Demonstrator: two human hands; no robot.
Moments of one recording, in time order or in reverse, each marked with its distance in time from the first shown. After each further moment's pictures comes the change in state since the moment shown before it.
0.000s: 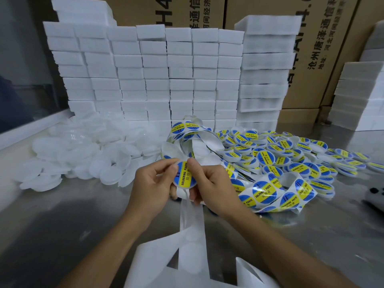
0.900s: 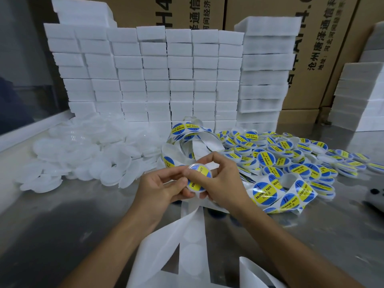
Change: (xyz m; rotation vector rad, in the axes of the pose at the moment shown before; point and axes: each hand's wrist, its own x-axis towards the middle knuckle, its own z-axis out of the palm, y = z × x) left_hand -0.003 -0.002 0.003 -0.287 -0.118 -0.228; right_hand 0.004 -0.001 -0.015 0.128 0.092 0.064
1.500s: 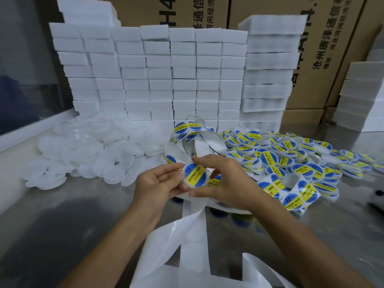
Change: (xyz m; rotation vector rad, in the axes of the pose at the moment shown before) left_hand 0.002 -0.001 -0.001 -0.087 0.127 -0.042; right_hand 0.009 -0.001 -0.026 -0.586 -0.212 -0.321
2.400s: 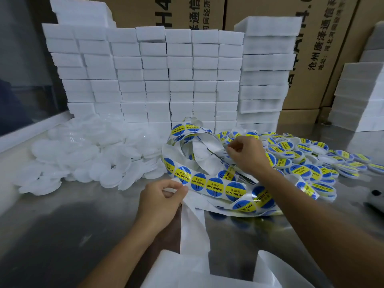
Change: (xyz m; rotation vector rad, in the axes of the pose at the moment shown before) left_hand 0.011 -0.031 -0.008 0.630 0.099 0.030; right_hand 0.046 0.072 -0.038 -0.225 0.347 0.390
